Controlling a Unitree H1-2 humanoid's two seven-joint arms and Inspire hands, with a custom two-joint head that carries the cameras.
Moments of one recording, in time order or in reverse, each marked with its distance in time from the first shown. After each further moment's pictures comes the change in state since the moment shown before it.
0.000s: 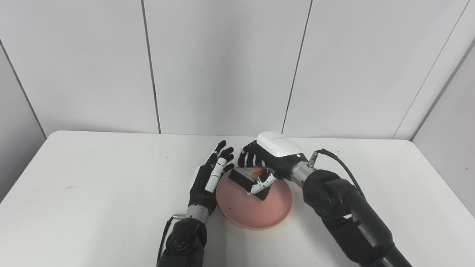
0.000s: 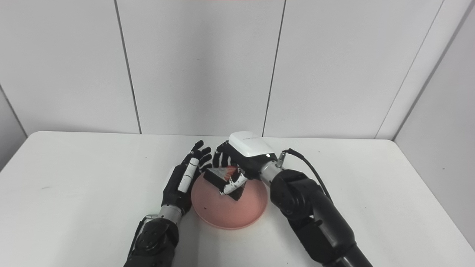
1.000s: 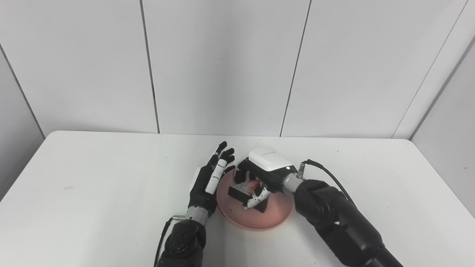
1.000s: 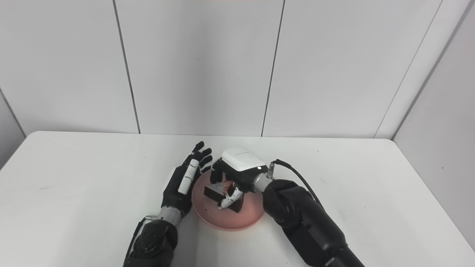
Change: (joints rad) left arm 0.026 0.010 -0.029 -0.046 0.001 0.025 0.000; right arm 0.002 -0.007 0.079 0.056 -0.039 -0.028 0.037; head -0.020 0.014
